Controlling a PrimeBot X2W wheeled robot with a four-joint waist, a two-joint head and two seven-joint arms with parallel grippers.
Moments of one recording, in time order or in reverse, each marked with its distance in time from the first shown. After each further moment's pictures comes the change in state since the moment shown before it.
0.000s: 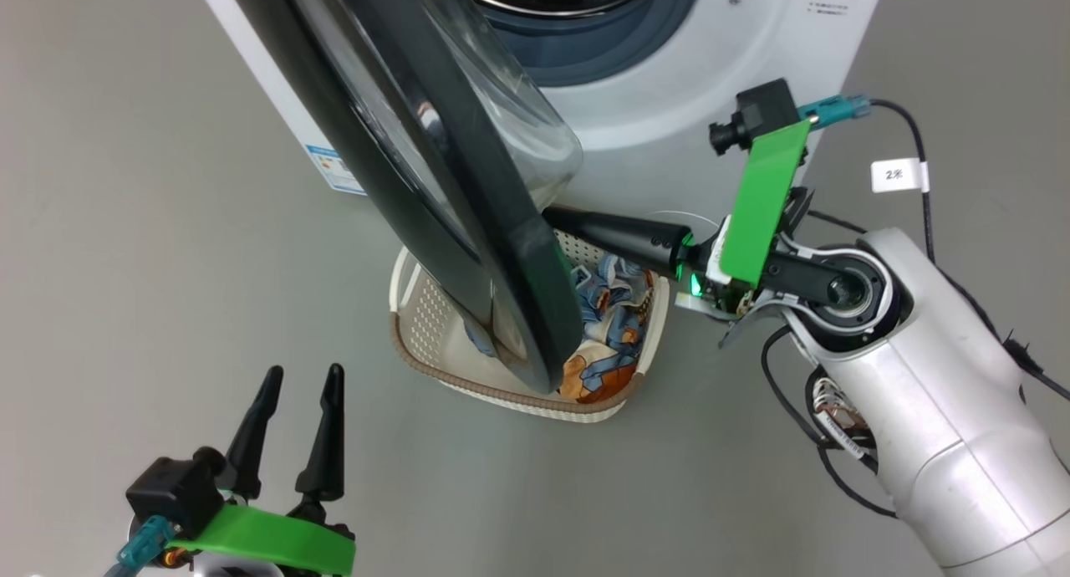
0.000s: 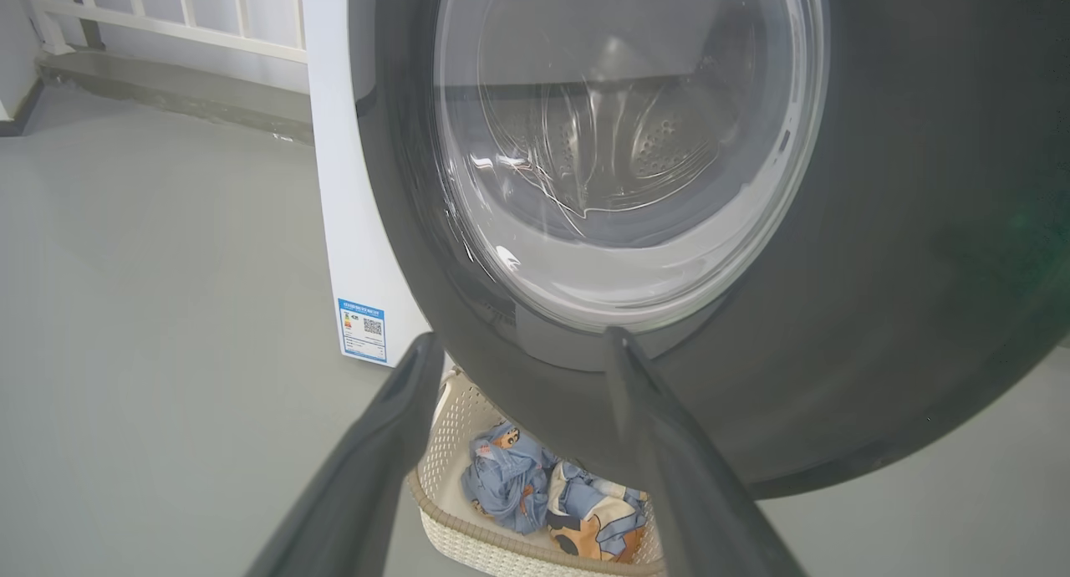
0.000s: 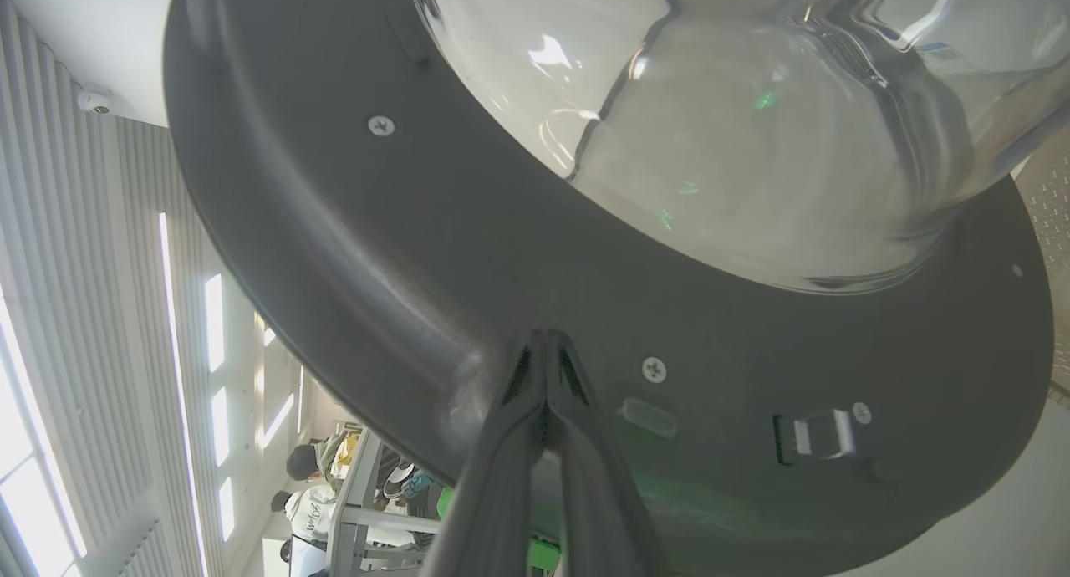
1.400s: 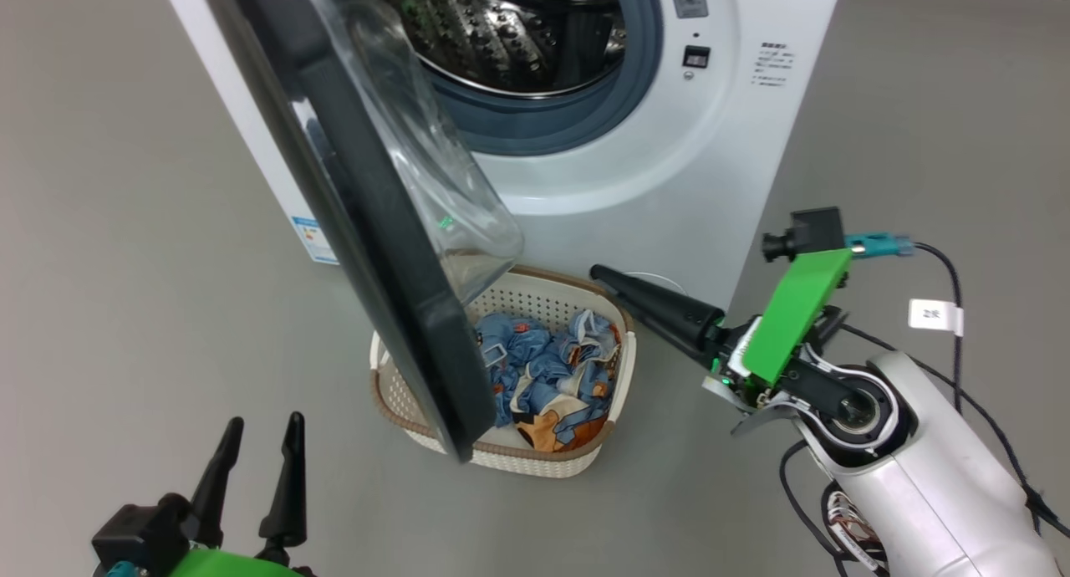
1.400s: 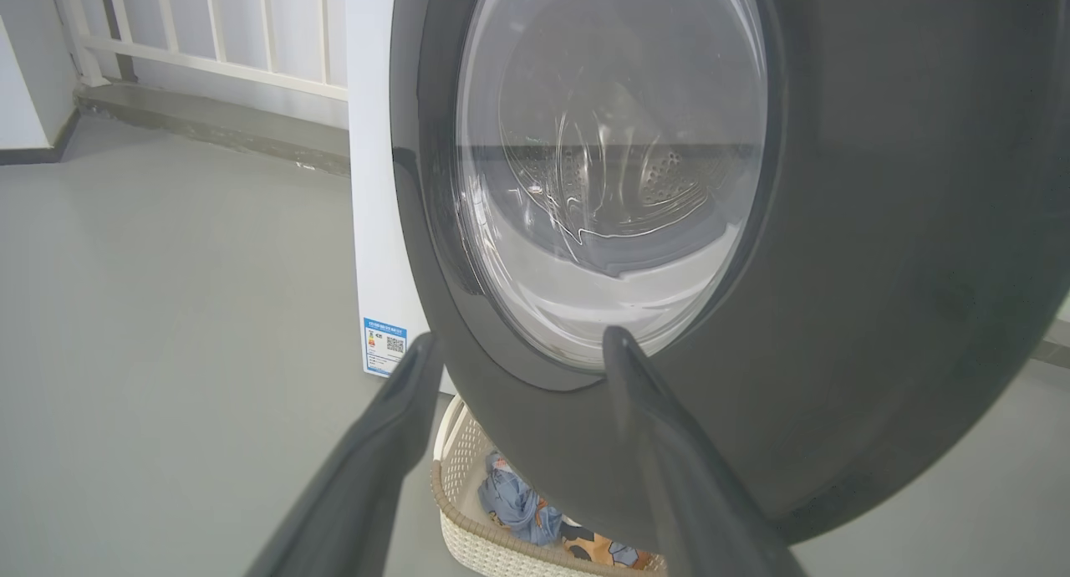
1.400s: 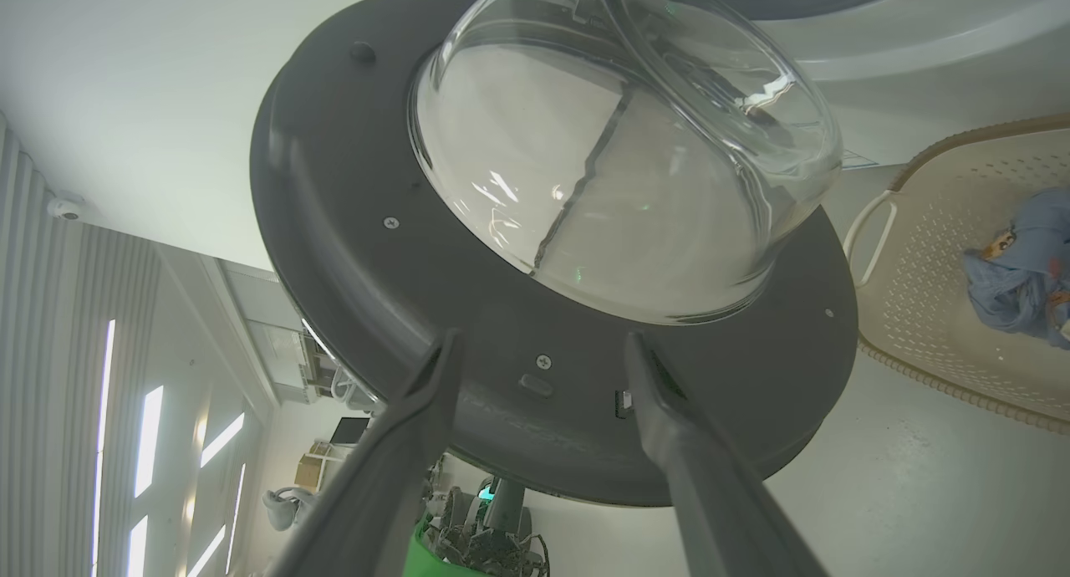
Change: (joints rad) left arm 0.083 0.029 0.056 0.013 0.009 0.000 0.000; right arm 0.261 -0.003 -0.064 -0.091 -0.079 0.000 -0.197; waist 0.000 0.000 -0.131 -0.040
